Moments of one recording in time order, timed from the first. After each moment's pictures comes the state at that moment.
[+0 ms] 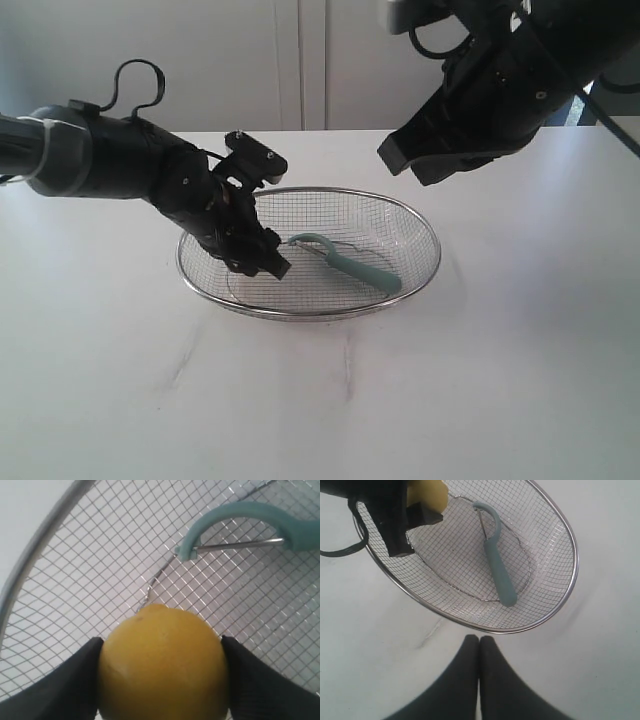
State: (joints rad) left arm -0.59 1.97 -1.31 0.10 0.39 0.11; right arm 0.46 1.46 -1.36 0.14 1.02 -0.22
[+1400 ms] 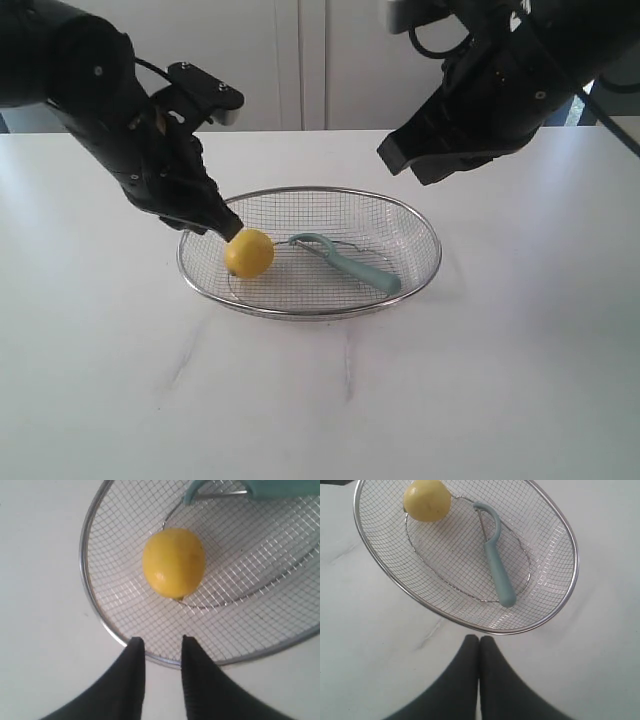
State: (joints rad) left arm -0.59 1.66 -1.31 0.10 0.81 0.11; right arm 0.46 1.46 -1.36 0.14 1.02 -0.22
